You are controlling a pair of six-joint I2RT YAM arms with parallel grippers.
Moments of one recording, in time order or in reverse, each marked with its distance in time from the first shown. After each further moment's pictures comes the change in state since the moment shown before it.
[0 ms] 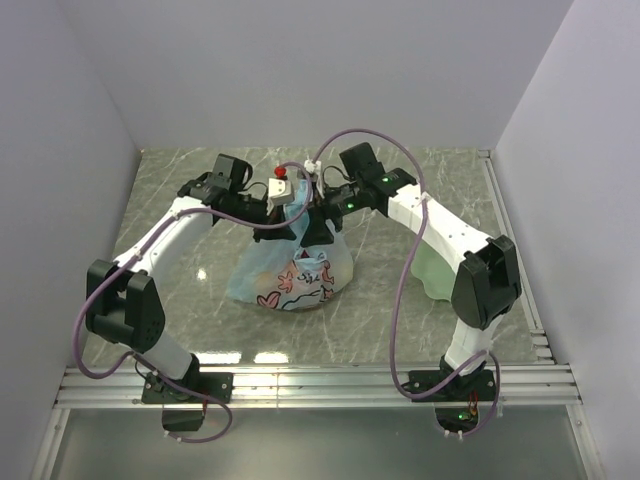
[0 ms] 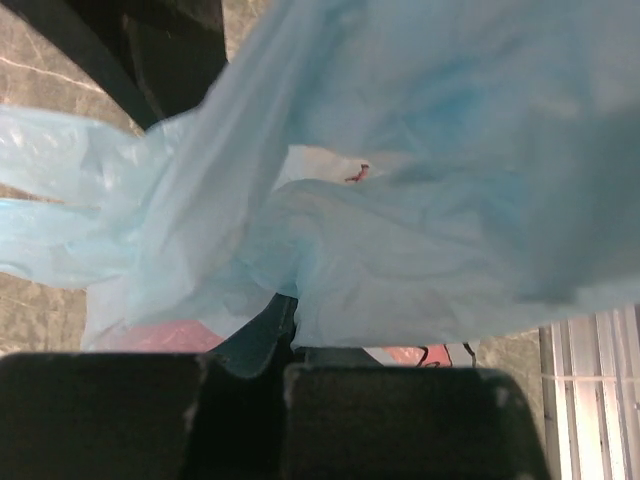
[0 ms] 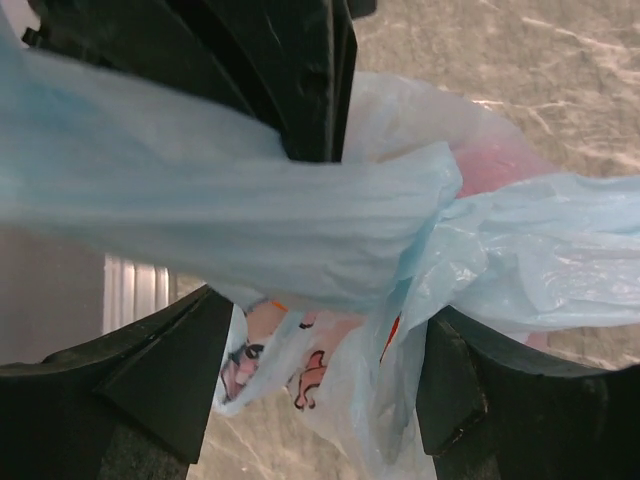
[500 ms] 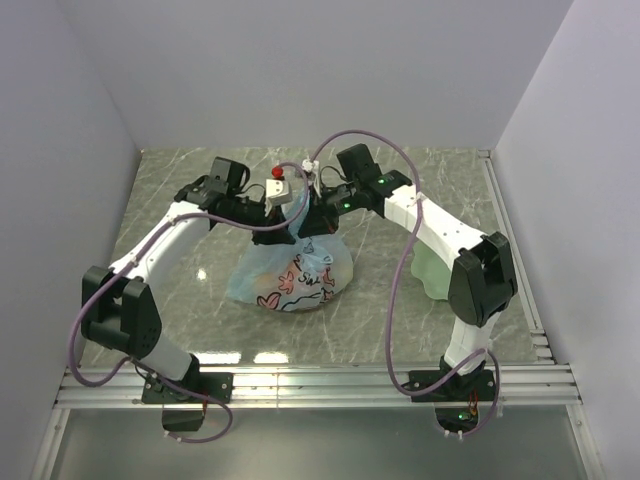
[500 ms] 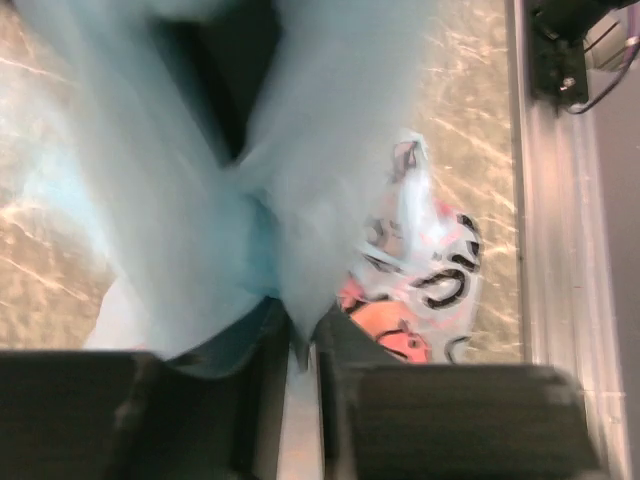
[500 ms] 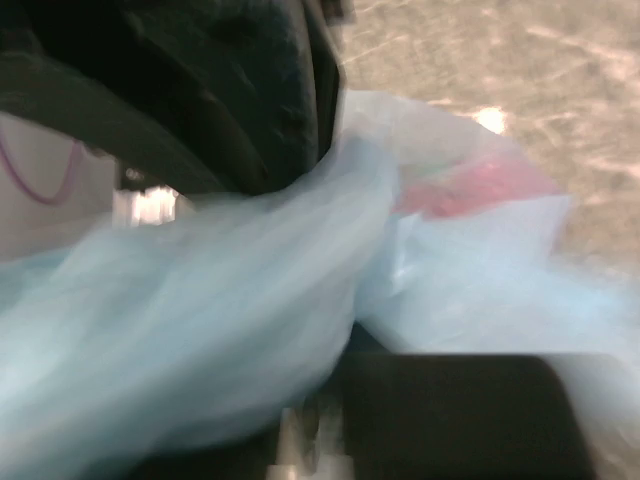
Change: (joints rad) left arm -0.012 -0.026 -0.029 0.057 -0.007 -0.086; right arm 0.009 0.029 0.000 0.060 -0.008 0.058
